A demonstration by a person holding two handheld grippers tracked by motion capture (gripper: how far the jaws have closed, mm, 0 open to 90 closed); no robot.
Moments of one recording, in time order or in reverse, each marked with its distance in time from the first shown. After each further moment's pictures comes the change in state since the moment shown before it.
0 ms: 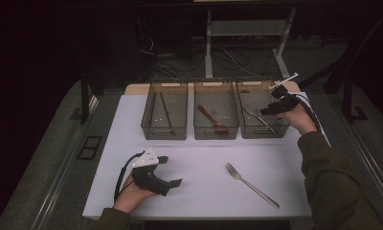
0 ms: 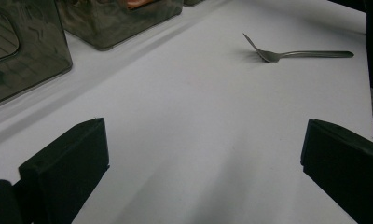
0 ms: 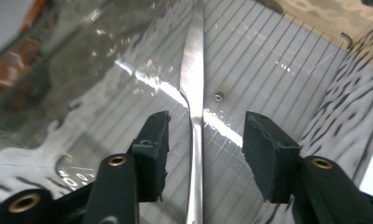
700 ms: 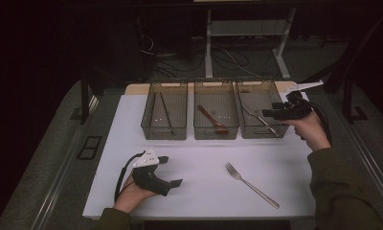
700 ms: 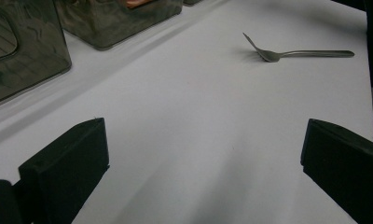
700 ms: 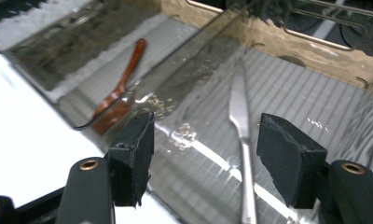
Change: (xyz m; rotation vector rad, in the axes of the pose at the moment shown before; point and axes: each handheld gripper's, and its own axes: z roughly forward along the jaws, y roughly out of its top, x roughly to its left) left arm -0.001 0.000 0.001 0.006 0.002 0.000; right arm 0.017 -0.034 -0.048 -0.286 0.147 0.037
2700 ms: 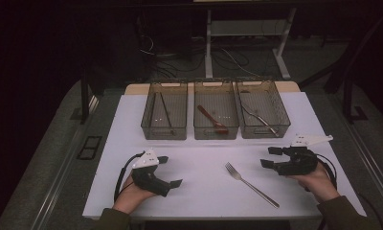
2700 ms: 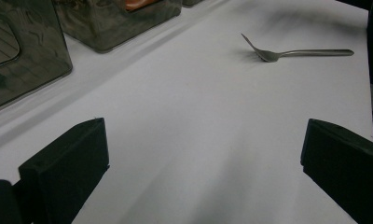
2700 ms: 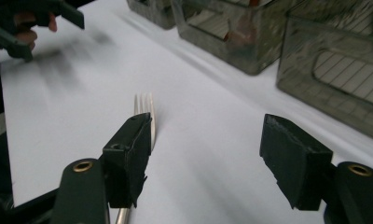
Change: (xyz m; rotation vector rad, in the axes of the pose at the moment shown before) left arm -0.002 0.001 -0.003 -0.004 0.008 0.010; right arm 0.085 -0.112 -0.040 -0.052 0.216 -0.081
